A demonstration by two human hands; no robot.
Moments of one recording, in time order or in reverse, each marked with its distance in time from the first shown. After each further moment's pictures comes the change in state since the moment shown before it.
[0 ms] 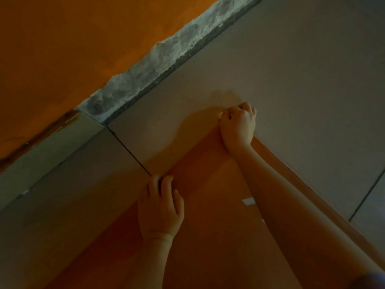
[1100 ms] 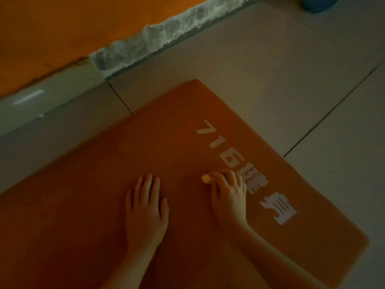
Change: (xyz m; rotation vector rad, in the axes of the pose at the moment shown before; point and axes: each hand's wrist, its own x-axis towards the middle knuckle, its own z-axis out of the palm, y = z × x) left_hand -0.220 0.052 -0.007 0.175 -0.167 -0.057; right_hand -0.281 0.179 -0.119 -0.047 -0.006 -0.408
